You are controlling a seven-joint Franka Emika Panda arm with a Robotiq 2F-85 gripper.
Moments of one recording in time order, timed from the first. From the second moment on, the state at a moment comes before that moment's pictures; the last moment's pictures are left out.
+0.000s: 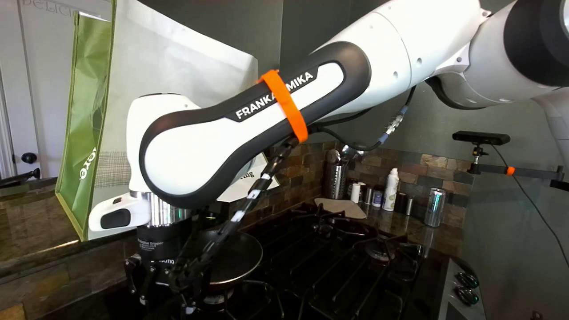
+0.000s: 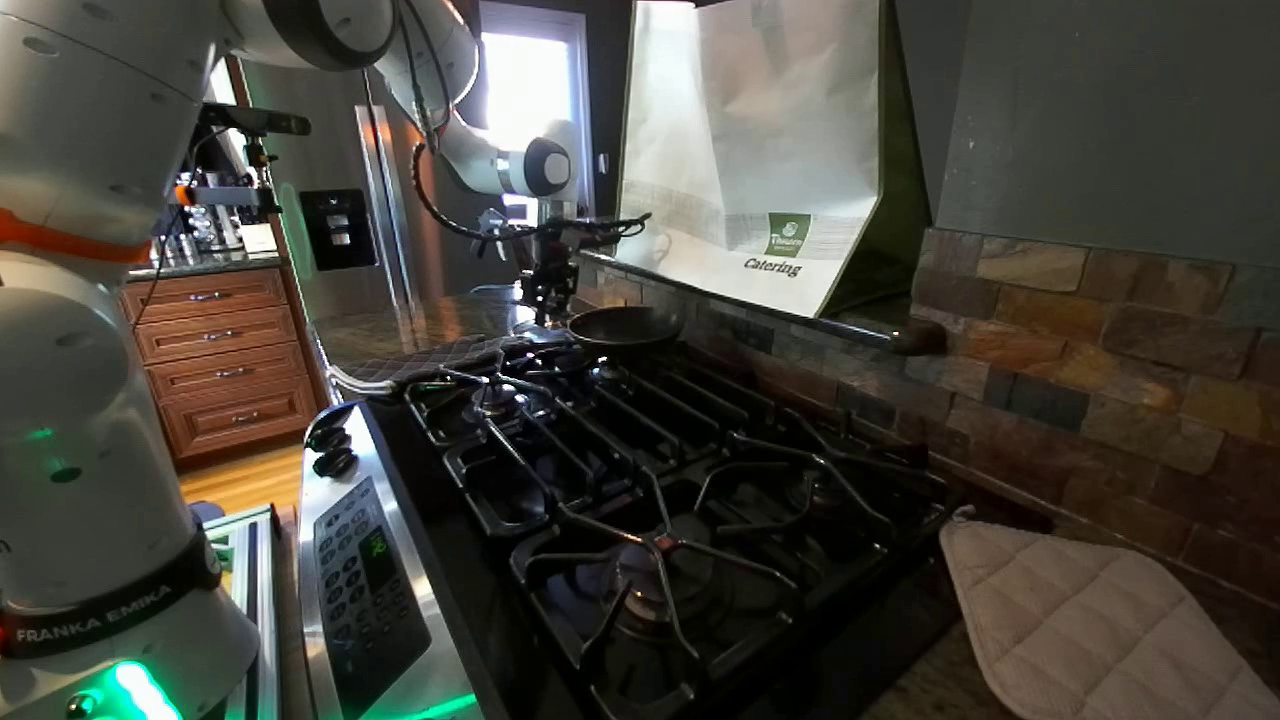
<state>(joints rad) 0.27 0.48 0.32 -1.70 -0.12 2.12 -1.43</state>
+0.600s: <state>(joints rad) 0.26 0.47 0.30 -1.71 -0.12 2.10 -1.43</state>
